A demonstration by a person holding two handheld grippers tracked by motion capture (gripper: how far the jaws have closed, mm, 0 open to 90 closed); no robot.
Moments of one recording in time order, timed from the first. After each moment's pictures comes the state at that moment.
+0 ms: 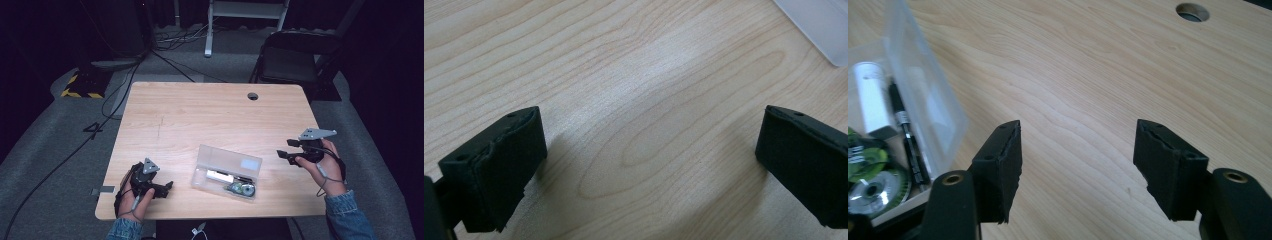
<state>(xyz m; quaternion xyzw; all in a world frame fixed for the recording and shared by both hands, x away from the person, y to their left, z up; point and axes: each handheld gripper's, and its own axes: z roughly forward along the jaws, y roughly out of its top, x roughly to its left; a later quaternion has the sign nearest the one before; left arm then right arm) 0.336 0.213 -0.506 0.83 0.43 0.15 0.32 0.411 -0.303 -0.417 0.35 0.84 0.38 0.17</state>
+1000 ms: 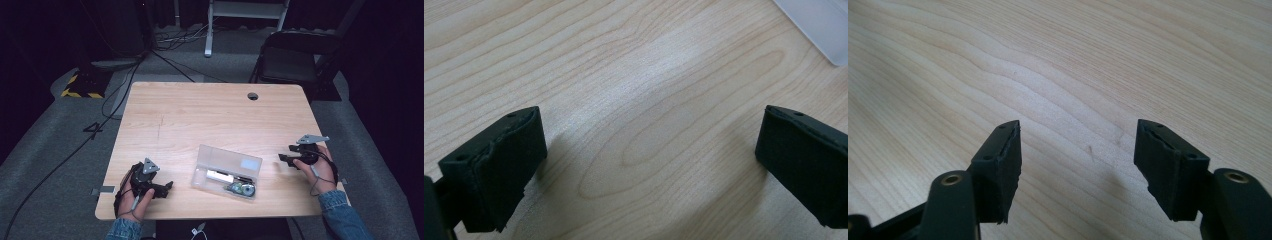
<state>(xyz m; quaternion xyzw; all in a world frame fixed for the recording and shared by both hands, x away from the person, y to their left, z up) 0.336 0.214 -0.506 0.83 0.43 0.16 0.32 0.436 -0.325 -0.482 0.40 0.83 0.35 0.17</state>
